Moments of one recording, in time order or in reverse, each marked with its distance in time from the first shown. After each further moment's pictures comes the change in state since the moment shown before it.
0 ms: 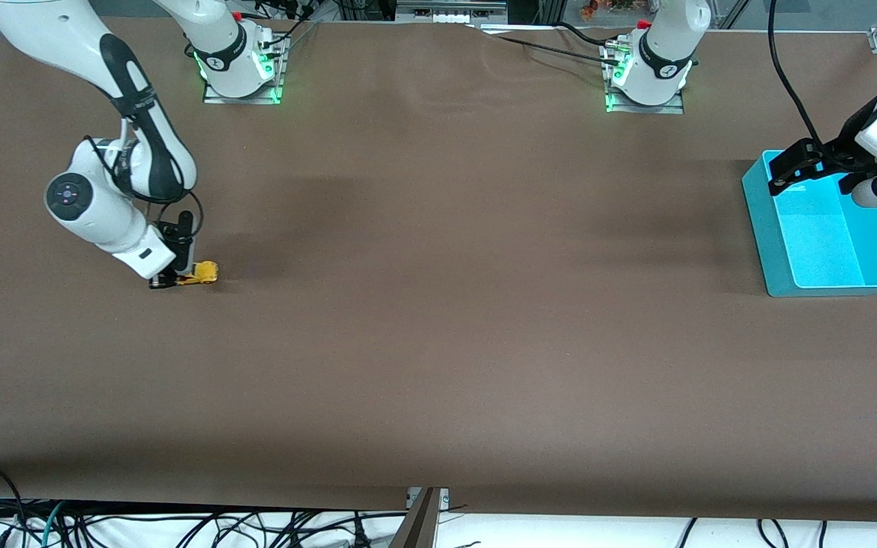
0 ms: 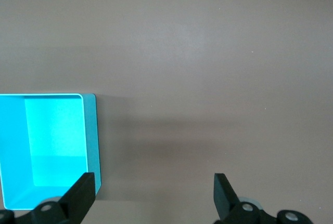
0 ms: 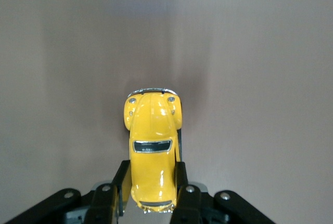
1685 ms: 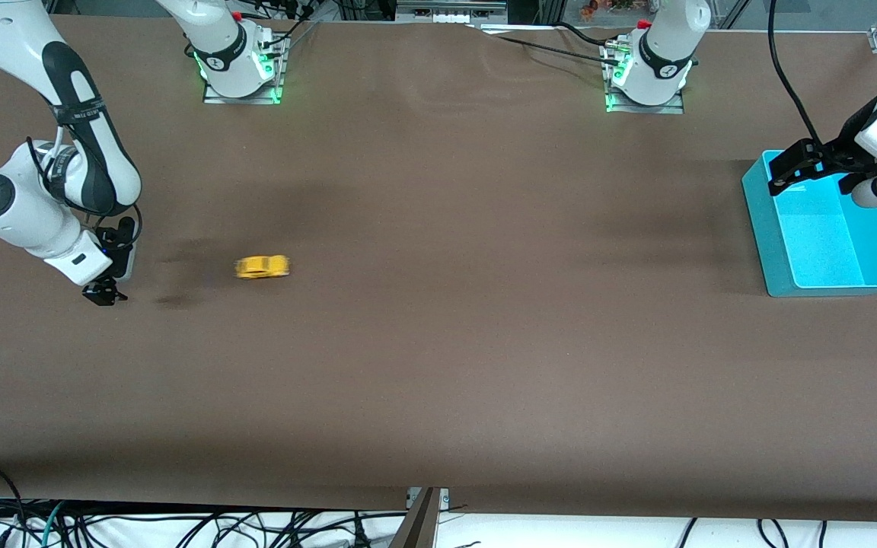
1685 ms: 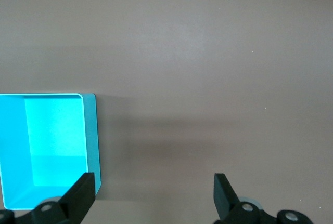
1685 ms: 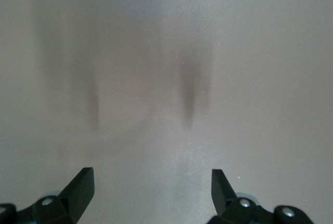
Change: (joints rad) left arm 0.000 0.000 0.000 -0.001 0.000 0.000 0.000; right arm -0.131 0.025 0.004 0.104 0.000 -0.036 -0.124
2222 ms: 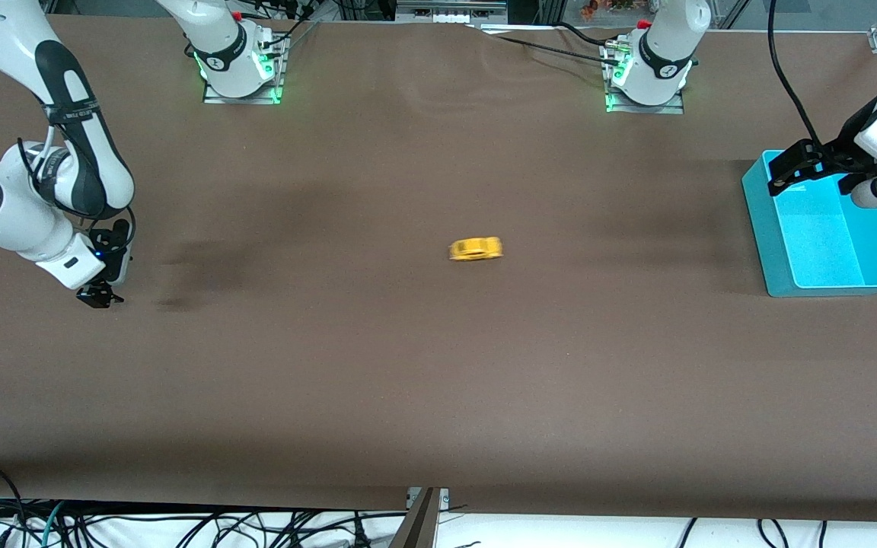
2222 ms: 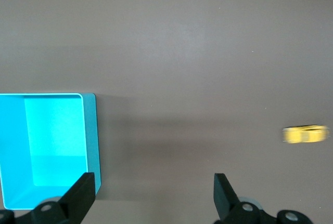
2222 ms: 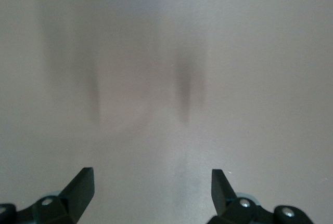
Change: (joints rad) left arm 0.000 0.001 0.000 0.000 0.000 0.000 0.000; right arm 0.000 -0.001 0.000 0.058 0.045 -0.077 0.011
